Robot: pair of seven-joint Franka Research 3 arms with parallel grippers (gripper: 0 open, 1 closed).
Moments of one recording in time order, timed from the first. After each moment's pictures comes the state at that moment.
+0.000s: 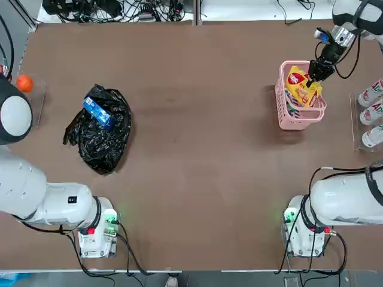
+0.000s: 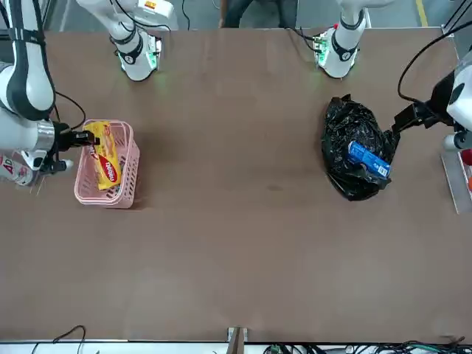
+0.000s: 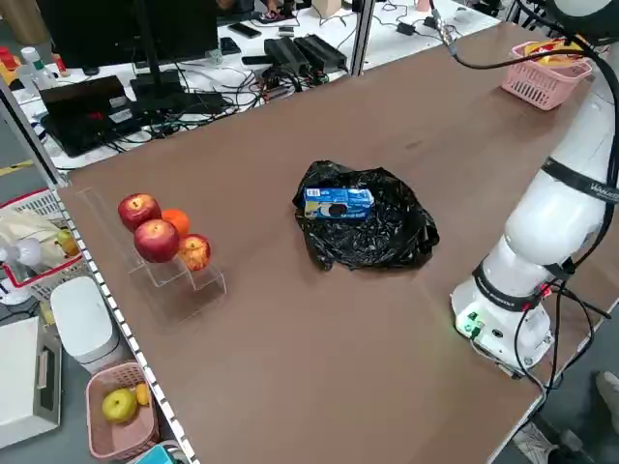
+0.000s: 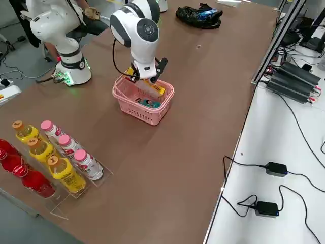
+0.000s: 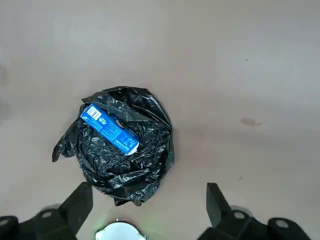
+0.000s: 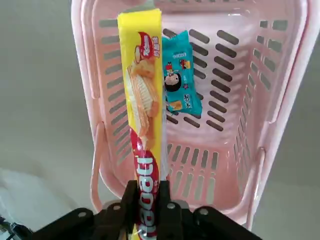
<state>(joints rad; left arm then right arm) 0.01 0.09 -0.10 -1.41 -0.05 1.41 -0.25 -0.09 0.06 -0.11 -2.08 0.23 1.74 -0.34</state>
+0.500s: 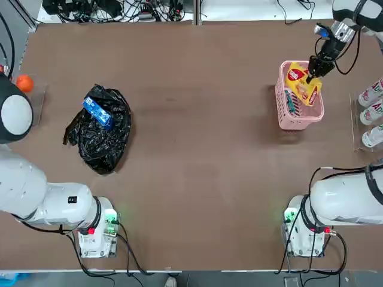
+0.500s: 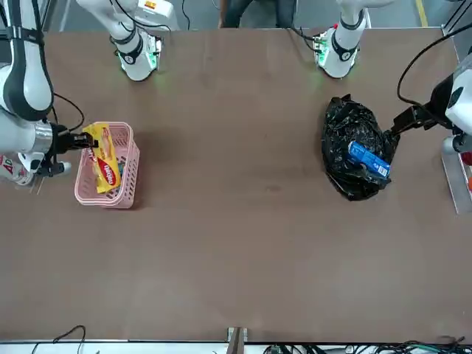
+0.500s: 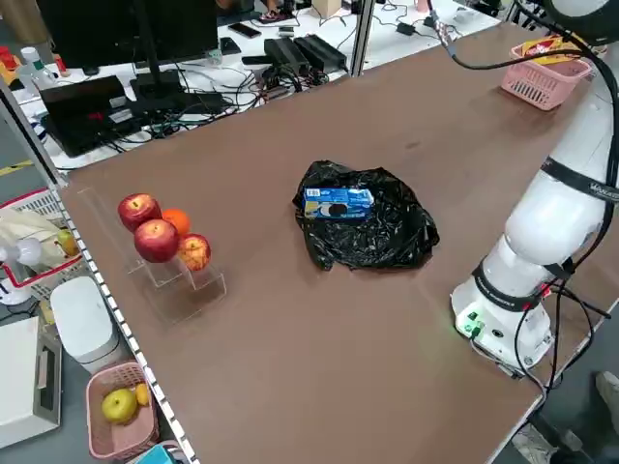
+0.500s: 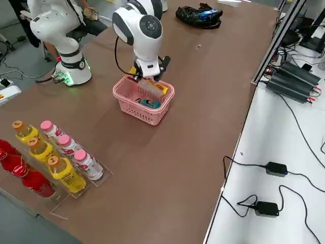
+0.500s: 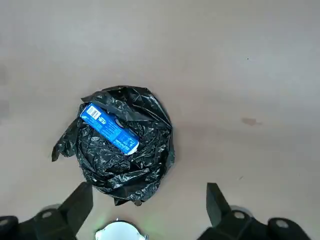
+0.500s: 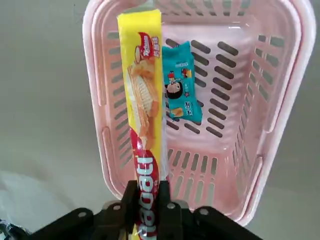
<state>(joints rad) 0.01 0.10 -0.10 -1.41 -0.05 1.41 -0.26 -0.09 0.09 -0.10 -2.04 0.23 1.73 -0.34</state>
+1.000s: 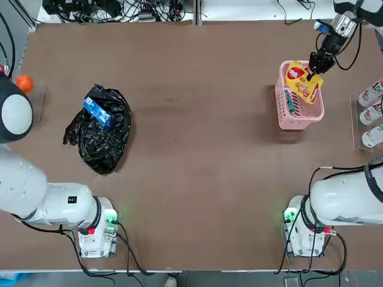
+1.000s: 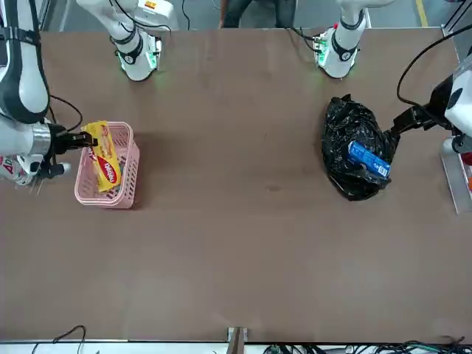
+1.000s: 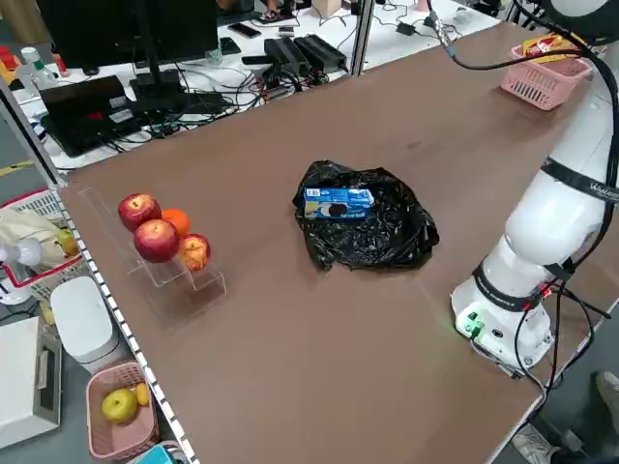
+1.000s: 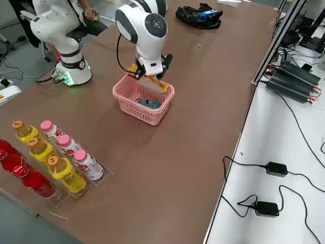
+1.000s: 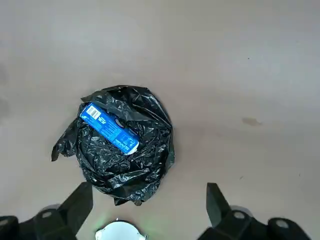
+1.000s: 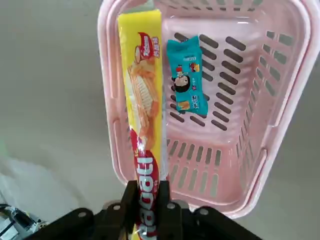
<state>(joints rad) 0.01 0.10 -0.10 -1.41 -0.05 1.41 -0.26 -0.09 0.10 -0.10 -1.96 0.23 1.62 -0.35</state>
